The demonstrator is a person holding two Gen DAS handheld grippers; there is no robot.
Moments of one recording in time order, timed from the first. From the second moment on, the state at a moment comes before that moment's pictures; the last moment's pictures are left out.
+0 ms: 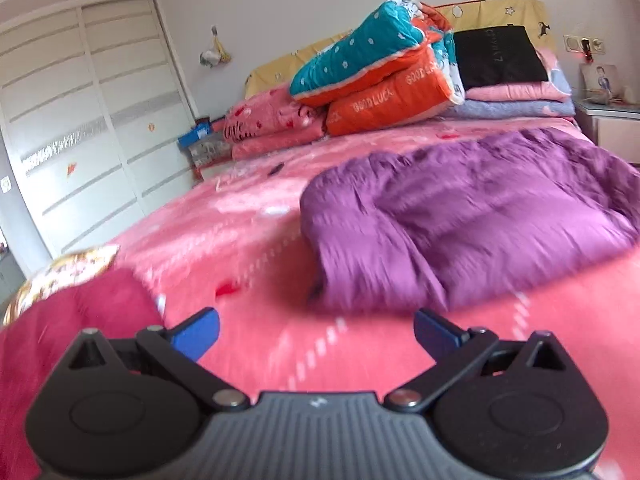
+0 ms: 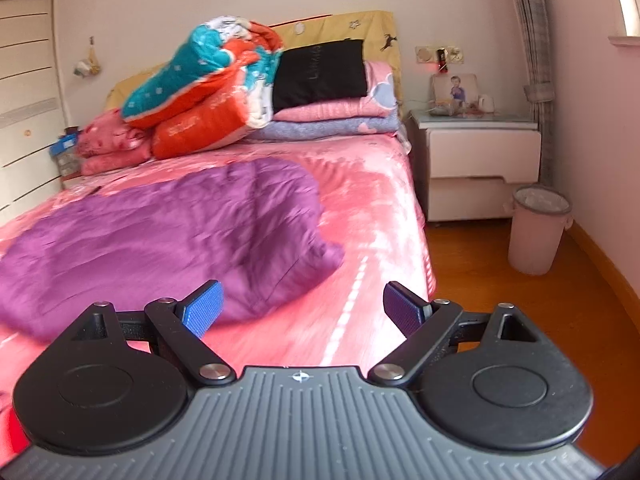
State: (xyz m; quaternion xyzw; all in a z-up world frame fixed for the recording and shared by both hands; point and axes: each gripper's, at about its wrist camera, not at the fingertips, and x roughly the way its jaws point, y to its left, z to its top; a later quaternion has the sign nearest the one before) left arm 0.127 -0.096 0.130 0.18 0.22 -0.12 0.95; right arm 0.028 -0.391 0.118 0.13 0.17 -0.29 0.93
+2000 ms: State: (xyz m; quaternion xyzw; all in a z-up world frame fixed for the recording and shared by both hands) left arm -0.208 0.021 0.257 0.05 0.19 -0.14 0.97; right arm -0.282 -0.133 0.264 0.09 0.09 -0.26 0.96
